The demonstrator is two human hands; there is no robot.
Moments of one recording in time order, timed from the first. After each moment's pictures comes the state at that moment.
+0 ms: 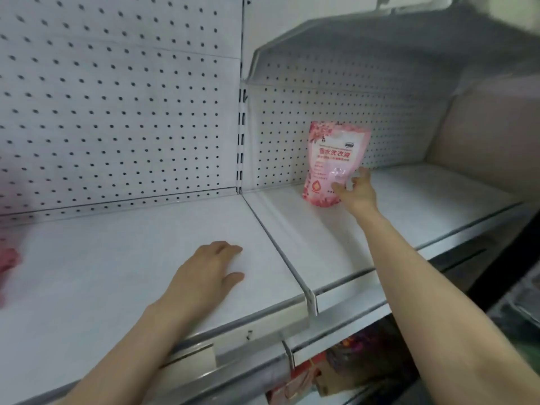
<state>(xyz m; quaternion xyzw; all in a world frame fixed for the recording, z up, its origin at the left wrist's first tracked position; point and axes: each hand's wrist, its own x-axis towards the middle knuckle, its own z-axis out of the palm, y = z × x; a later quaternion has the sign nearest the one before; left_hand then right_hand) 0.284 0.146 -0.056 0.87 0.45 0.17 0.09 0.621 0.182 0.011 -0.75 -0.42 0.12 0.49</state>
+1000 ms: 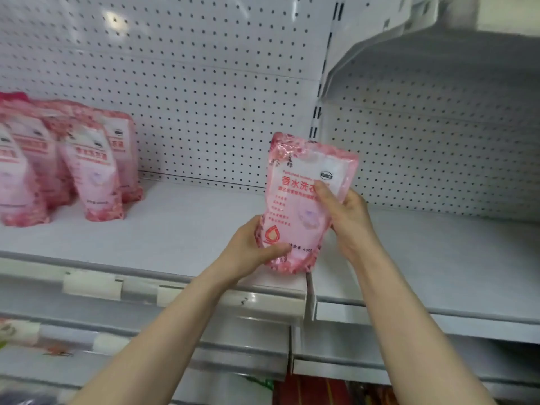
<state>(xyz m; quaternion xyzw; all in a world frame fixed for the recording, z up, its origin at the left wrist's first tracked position) 0.344 0.083 -0.024 0.58 0.48 0.48 0.45 0.525 0.122 0.038 -0.39 -0.55 0.46 0.57</state>
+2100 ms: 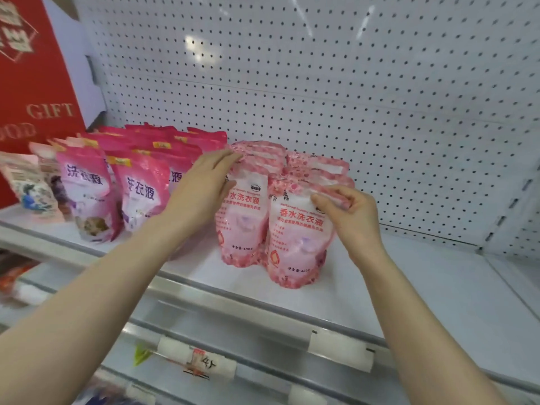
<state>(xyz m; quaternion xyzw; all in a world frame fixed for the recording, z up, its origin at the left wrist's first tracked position) -0.157 0.061 0.071 0.68 0.63 0.31 -0.21 0.106 0.111 0.065 -0.38 -0.68 0.33 0.54</state>
